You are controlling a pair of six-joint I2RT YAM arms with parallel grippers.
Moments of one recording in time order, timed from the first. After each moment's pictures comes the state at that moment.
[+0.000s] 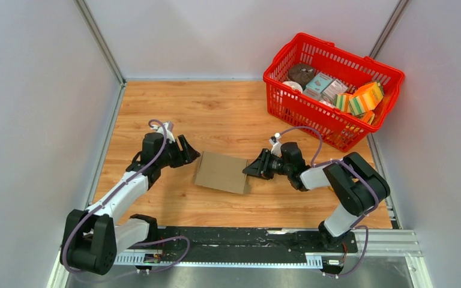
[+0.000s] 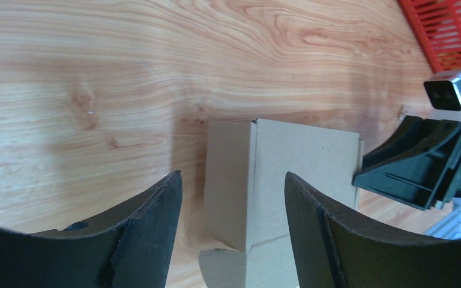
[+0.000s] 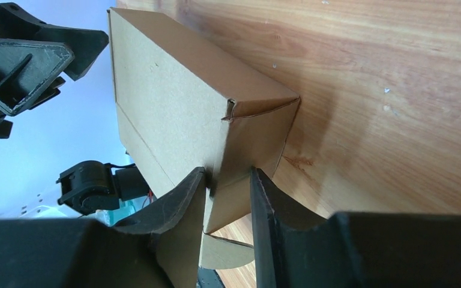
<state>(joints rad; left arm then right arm) -0.21 1.07 0.51 -0.06 0.28 -0.55 0.50 1.63 0.46 0.66 -0.57 0.97</state>
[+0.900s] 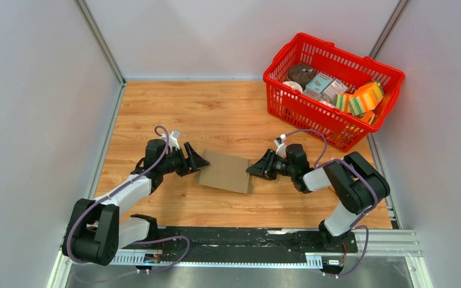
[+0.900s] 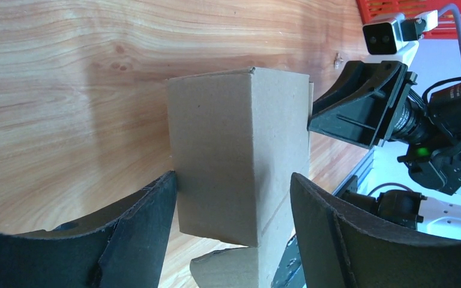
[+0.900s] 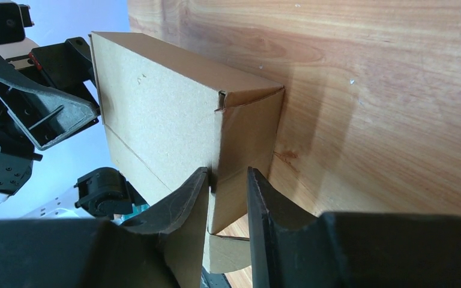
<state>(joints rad) -0.21 1.15 0.40 0.14 0.59 -0.70 0.45 1.66 0.40 0.77 -0.60 1.04</state>
